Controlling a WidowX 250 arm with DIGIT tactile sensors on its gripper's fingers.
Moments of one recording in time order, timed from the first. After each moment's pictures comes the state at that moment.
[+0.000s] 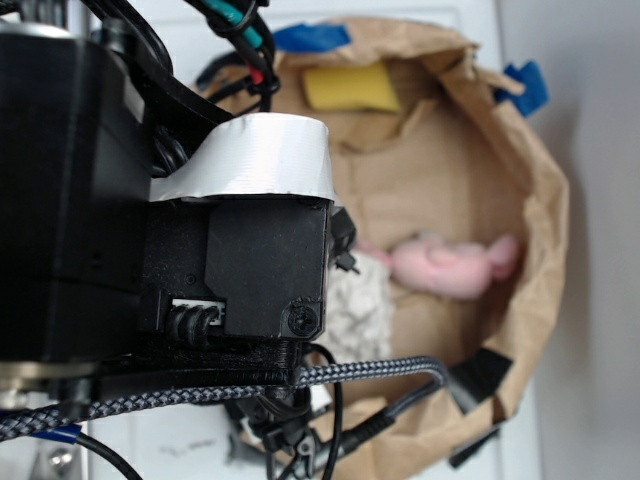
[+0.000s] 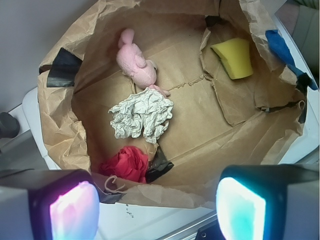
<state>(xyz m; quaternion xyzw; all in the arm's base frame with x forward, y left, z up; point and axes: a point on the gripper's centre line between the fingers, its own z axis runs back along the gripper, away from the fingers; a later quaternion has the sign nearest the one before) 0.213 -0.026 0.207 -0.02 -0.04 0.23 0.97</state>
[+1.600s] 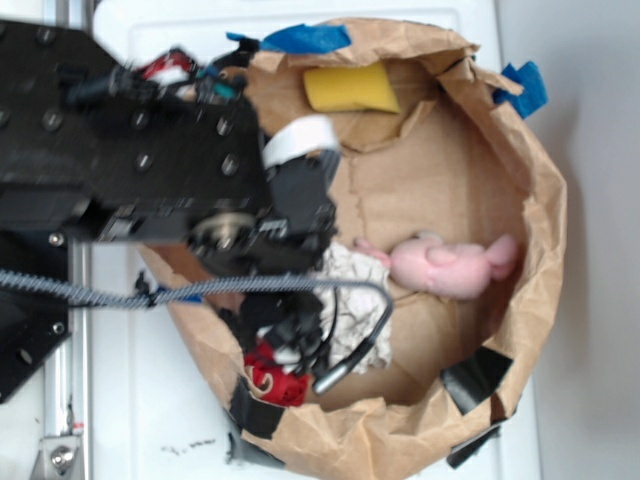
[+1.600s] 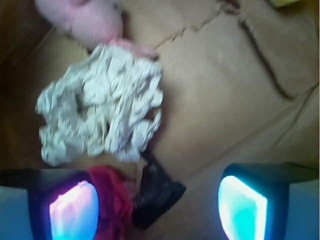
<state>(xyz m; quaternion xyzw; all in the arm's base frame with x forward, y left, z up) 0.212 -0.020 0.090 -0.08 0.00 0.30 0.95</state>
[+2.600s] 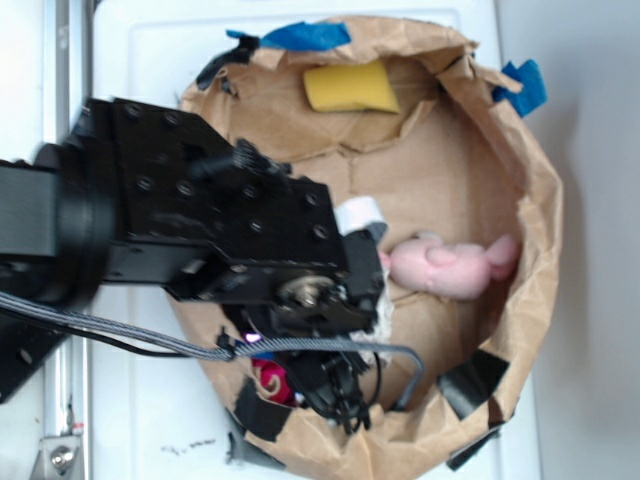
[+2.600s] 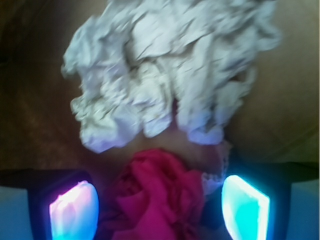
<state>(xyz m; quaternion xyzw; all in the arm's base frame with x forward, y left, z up) 0.229 -0.060 0.067 -0.13 0.07 0.30 0.94</state>
